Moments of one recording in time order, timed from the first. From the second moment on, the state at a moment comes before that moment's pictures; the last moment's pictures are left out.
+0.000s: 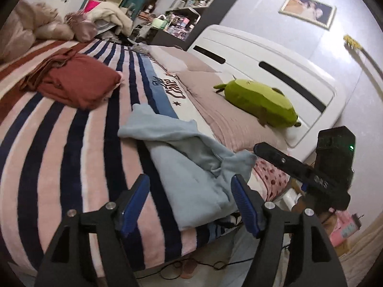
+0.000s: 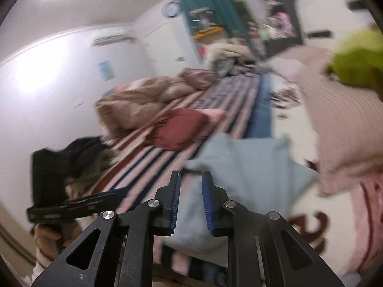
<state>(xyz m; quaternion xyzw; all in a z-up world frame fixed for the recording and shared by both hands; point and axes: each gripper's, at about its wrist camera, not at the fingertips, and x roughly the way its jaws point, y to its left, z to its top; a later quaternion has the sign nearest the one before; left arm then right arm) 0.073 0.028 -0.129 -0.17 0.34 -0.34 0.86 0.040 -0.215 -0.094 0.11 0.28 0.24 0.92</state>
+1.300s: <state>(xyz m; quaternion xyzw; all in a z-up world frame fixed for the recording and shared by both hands) 0.138 0.059 -0.173 -0.20 0.37 -0.30 0.86 0.218 -0.161 -0.160 -0.19 0.47 0.12 0.85</state>
